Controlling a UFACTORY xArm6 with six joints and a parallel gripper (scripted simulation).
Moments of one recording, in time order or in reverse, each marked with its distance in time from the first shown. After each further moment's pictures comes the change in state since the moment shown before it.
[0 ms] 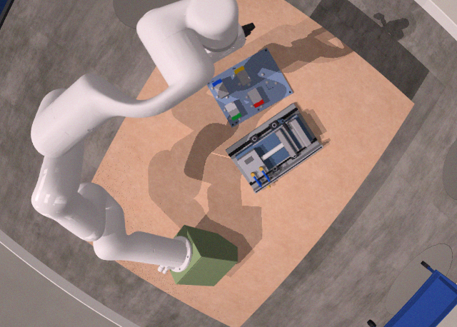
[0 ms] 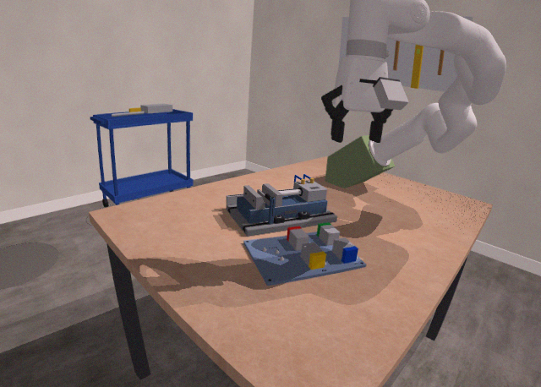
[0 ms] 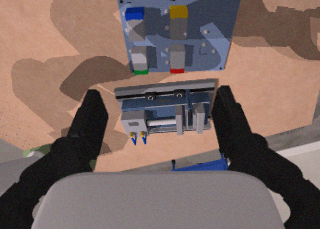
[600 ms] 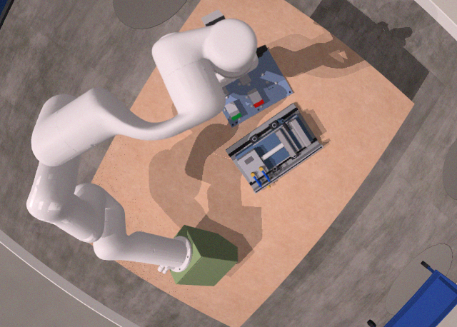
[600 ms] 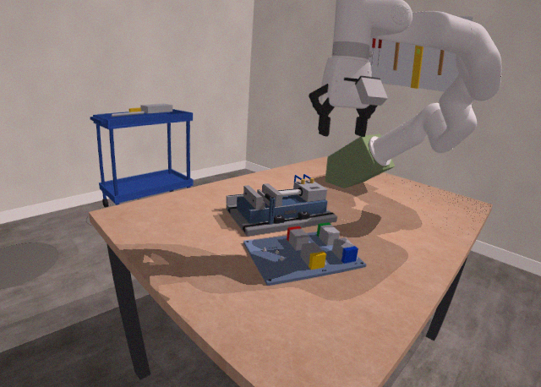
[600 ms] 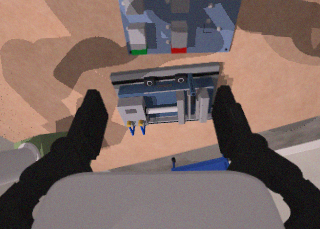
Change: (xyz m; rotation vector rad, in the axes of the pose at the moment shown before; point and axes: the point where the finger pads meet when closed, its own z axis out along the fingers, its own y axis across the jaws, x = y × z) arm -0.056 -0.002 0.000 0.000 0.000 0.000
